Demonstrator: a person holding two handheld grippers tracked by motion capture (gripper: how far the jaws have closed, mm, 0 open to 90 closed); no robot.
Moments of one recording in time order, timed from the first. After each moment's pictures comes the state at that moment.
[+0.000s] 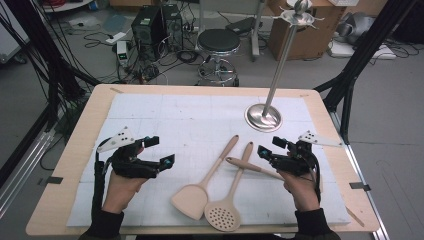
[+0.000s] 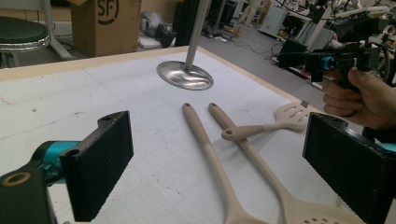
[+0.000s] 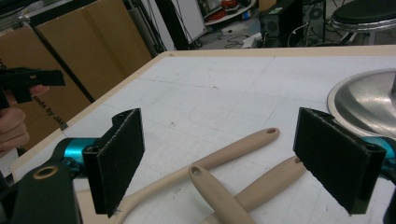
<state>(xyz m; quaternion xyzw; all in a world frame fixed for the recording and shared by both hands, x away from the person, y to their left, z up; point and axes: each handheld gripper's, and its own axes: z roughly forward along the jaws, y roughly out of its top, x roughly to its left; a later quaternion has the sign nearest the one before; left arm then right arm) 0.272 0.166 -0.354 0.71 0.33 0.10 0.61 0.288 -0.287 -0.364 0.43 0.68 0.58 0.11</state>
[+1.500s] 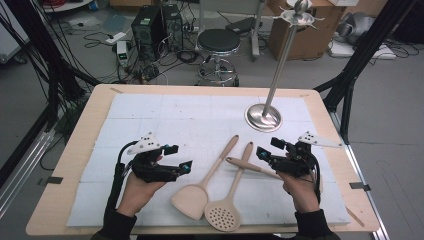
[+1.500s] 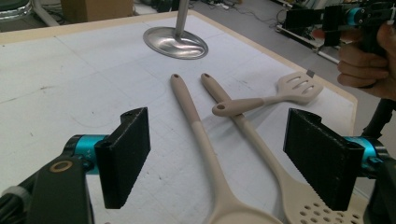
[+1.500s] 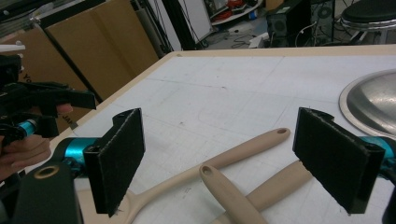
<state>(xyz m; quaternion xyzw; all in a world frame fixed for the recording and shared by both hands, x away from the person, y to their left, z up) 0.273 0.123 -0.369 0.75 0.33 0.08 0.56 0.284 -0.284 -0.362 0.43 0.68 0.59 0.10</state>
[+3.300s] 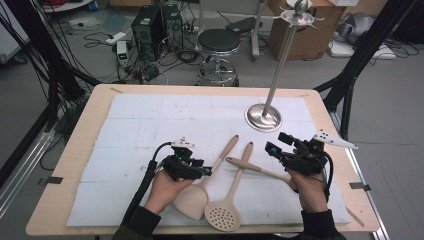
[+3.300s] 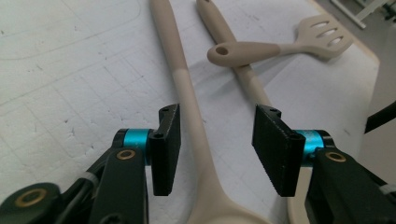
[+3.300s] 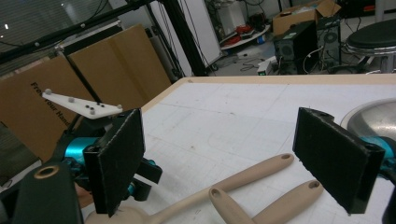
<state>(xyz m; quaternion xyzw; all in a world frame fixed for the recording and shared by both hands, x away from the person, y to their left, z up) 0.306 0.057 -0.410 0.81 0.39 -0.01 0.44 0.277 -0.300 -0.344 0.41 0.65 0.63 0.10</state>
